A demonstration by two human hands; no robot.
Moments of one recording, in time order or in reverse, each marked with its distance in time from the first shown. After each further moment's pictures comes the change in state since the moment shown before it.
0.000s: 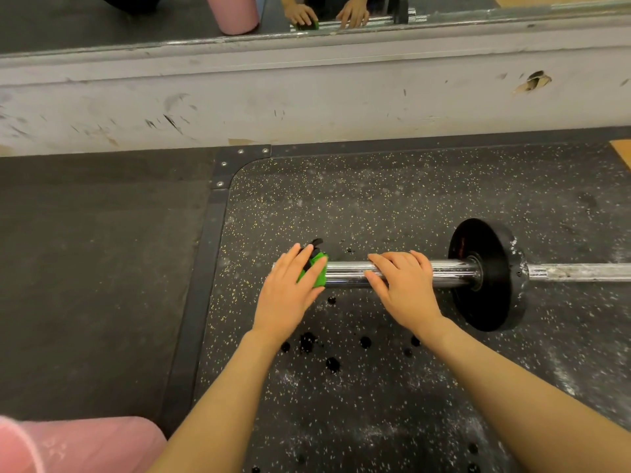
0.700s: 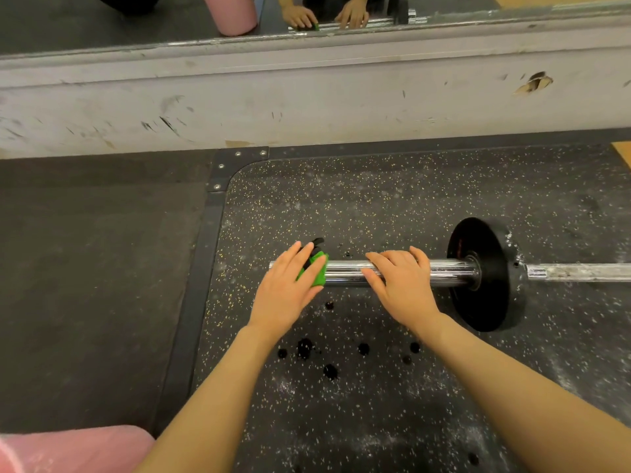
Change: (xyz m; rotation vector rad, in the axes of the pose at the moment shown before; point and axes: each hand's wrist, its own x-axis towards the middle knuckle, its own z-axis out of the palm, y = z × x) left_hand 0.015 -0.007 0.002 0.026 -0.044 0.063; right_hand 0.014 0.004 0.004 -0.019 -0.022 0.010
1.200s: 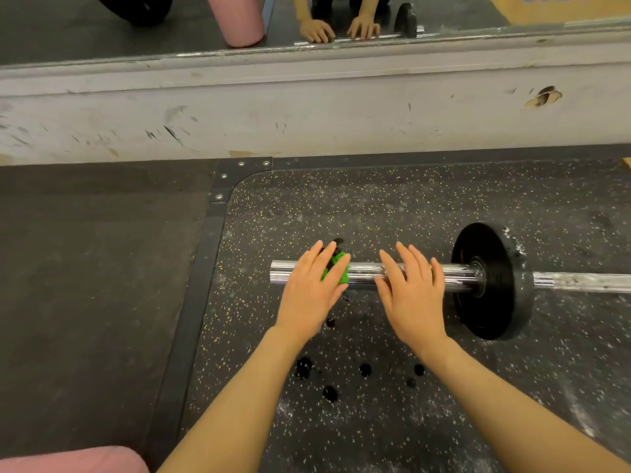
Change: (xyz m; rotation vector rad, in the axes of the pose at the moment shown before) left_hand 0.043 0.026 0.013 -0.007 0.019 -0.047; right_hand 0.003 0.000 -0.002 -0.132 0.095 0.056
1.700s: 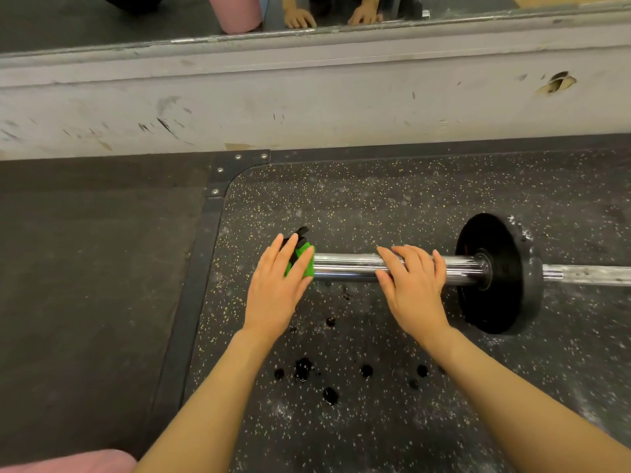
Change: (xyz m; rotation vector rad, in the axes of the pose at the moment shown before) left_hand -0.021 -0.043 -0.003 0.026 0.056 -0.142; right_hand 0.012 0.009 0.016 0.114 -0.026 0.021
